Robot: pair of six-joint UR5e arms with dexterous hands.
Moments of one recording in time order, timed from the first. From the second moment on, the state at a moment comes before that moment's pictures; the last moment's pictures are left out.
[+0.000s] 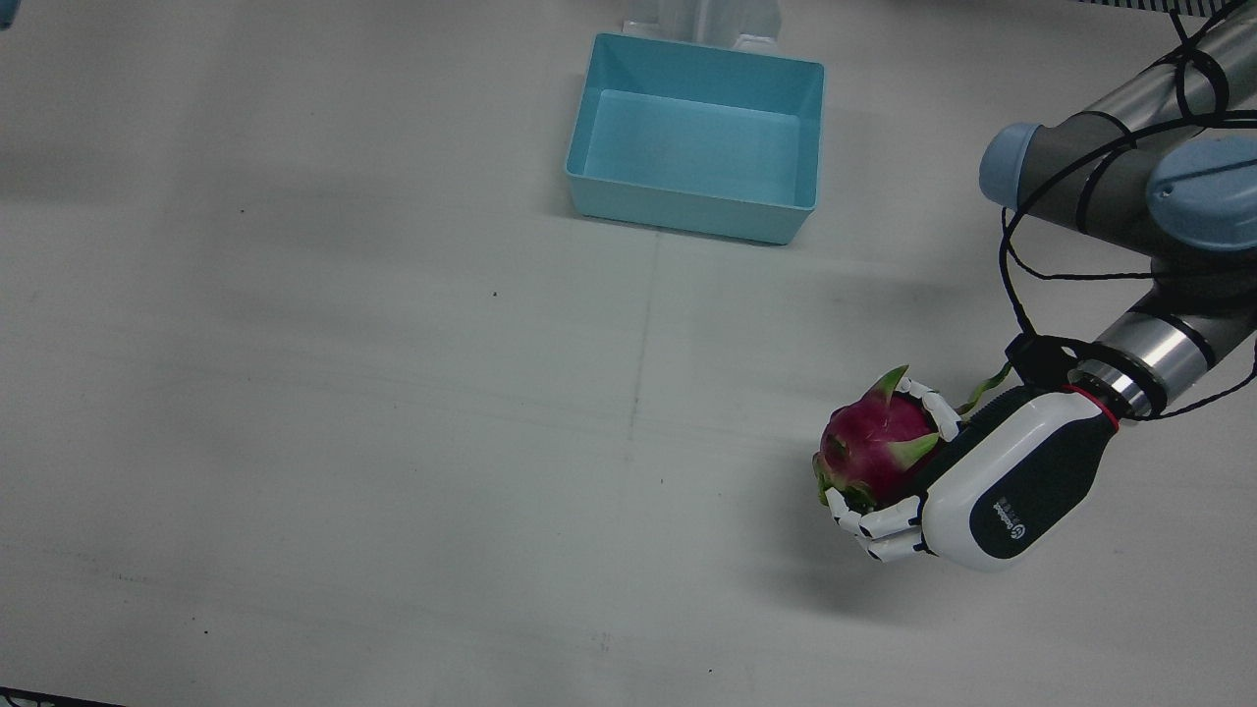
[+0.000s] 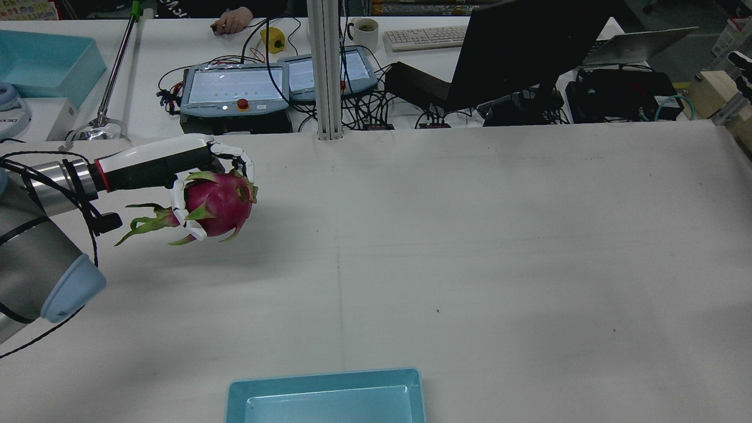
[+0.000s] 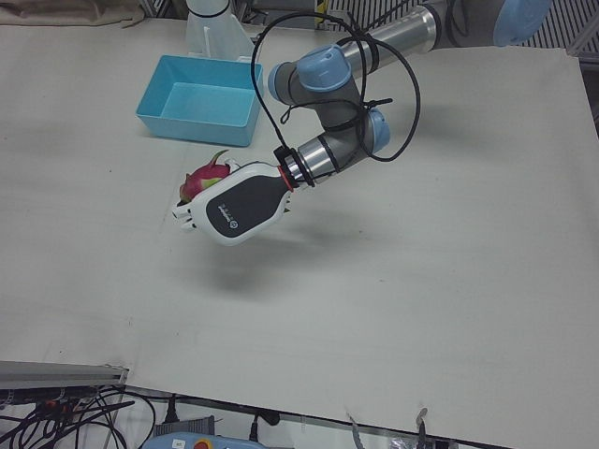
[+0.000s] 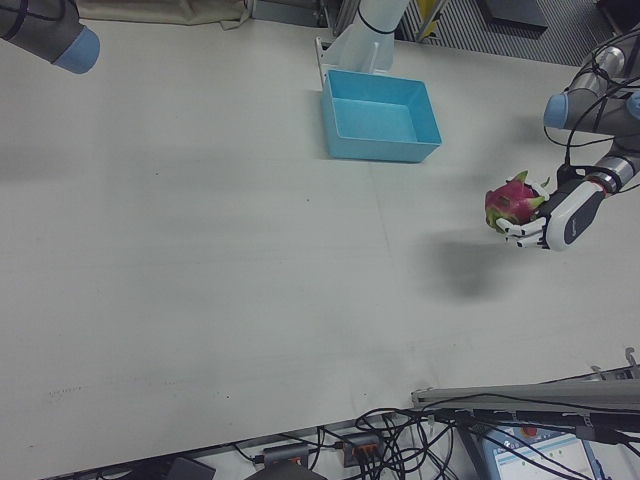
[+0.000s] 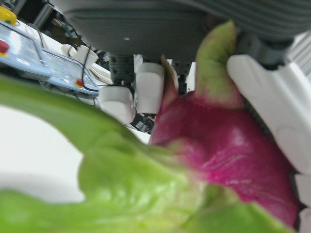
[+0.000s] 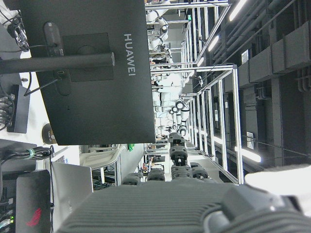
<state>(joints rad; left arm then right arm) -0.96 -2.09 -1.67 0.18 1.89 1.02 1.44 -1.54 1.61 -3.20 -1.45 0.08</state>
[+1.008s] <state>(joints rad) -0.62 -2.12 -1.87 0.28 2.04 0.98 1.44 -1.54 1.61 -3.20 -1.45 0.08</state>
